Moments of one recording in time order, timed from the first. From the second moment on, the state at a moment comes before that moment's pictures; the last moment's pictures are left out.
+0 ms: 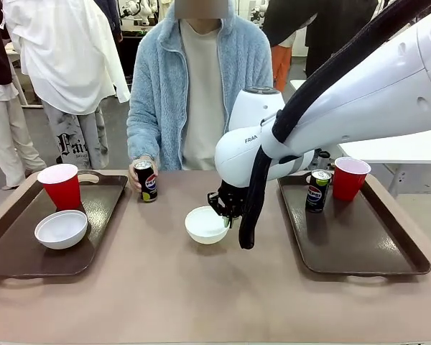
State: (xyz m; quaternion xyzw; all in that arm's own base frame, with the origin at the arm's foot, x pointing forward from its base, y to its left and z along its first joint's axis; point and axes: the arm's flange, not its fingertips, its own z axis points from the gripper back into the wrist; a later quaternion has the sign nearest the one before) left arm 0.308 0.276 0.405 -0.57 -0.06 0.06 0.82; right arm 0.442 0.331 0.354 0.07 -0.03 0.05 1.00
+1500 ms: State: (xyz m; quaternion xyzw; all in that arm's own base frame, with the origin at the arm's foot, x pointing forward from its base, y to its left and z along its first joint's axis) left arm 0.308 0.276 0.405 -0.57 -0.06 0.06 0.82; right arm 0.367 0.028 0.481 0.05 -0.02 0.07 1.00
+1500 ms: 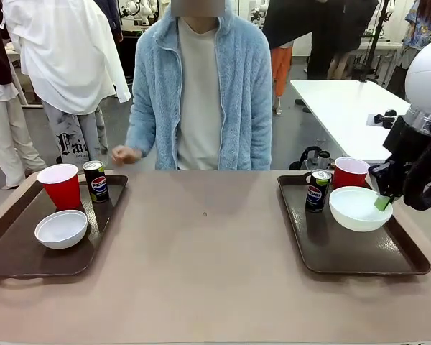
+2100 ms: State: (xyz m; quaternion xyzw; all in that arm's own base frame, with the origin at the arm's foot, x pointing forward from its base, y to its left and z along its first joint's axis) left arm 0.308 0.276 0.405 -0.57 -0.06 0.06 0.82; right arm 0.377 0.047 0.477 0.04 -0.02 0.10 0.99
